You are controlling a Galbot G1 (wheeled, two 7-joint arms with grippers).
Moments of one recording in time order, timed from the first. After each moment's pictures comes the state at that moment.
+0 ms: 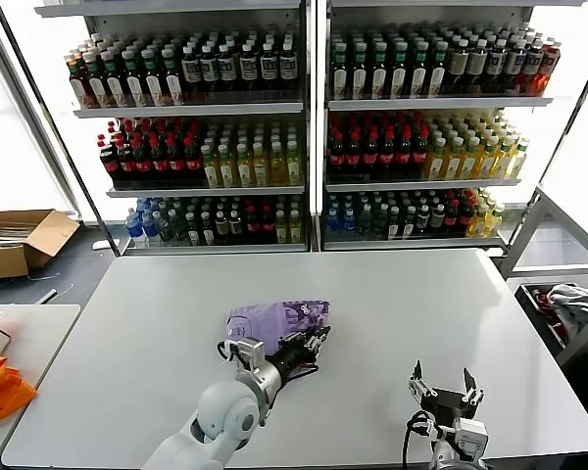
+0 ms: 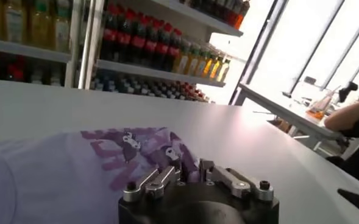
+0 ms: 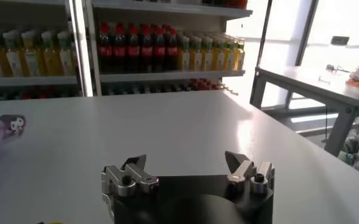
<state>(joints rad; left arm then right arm) 0.97 -1.27 0.03 -1.76 -0.68 0.44 -0.05 -1.59 1.43 0.46 2.17 0.15 -0.41 0.41</state>
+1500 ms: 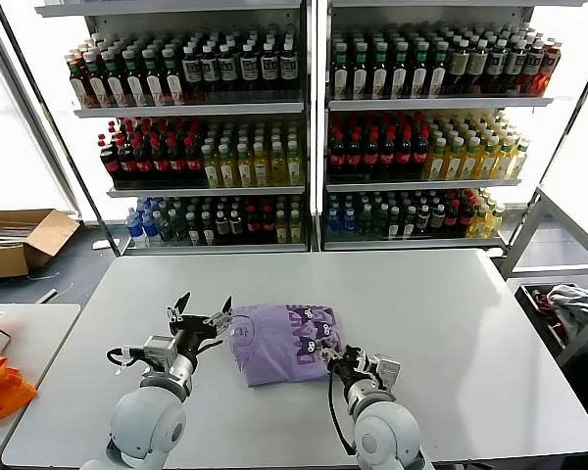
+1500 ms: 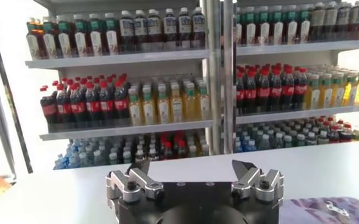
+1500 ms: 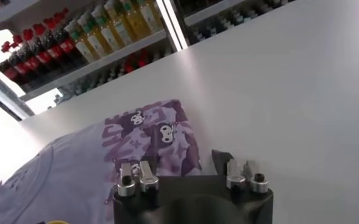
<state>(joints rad) 1.19 -1.19 -0.33 -2.00 -0.35 0.45 -0.25 -1.16 1.39 0.15 1.92 0.77 -0.54 0.56</state>
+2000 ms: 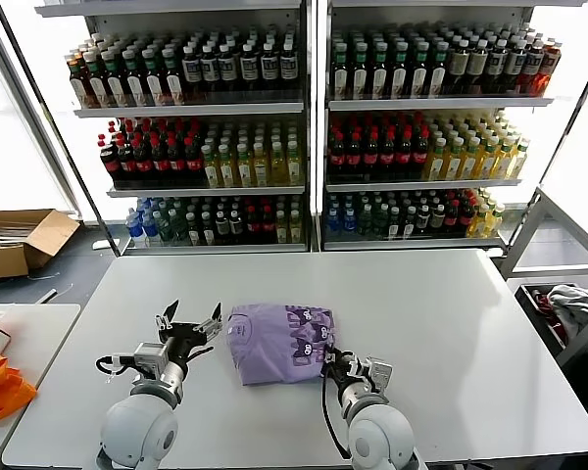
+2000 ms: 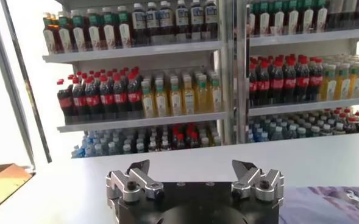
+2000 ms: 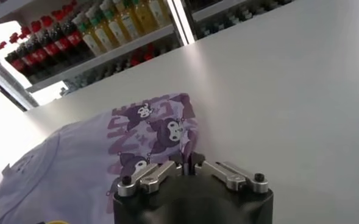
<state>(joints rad) 1.23 -1.19 -0.37 -2.01 -0.35 0.46 -0.26 -1.17 1.38 0.12 1.91 0.73 -0.53 0.54</state>
